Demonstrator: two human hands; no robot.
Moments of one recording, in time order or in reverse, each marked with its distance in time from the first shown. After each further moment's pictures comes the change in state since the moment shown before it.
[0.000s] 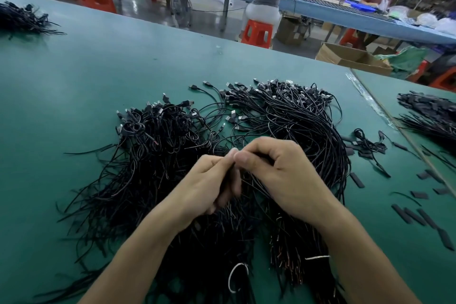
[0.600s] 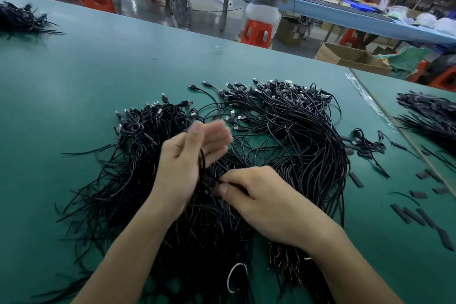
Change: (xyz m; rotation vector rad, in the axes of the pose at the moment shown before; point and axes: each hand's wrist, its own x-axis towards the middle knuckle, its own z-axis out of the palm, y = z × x) left_hand 0.012 -0.004 -0.012 -0.359 0.283 0.293; right_hand -0.011 -0.002 0.021 -0.241 -0.275 0.123
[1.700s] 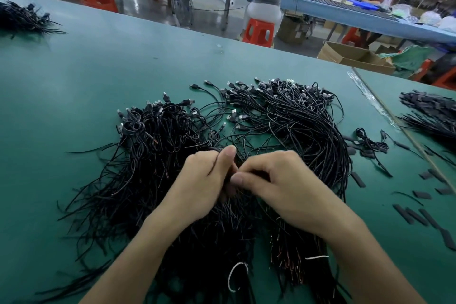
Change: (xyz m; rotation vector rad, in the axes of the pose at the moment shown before) left_hand -0.012 -0.004 0.008 0.624 -0.147 -0.059; right_hand -0.004 0.010 -0.023 -0.021 0.136 -0.069
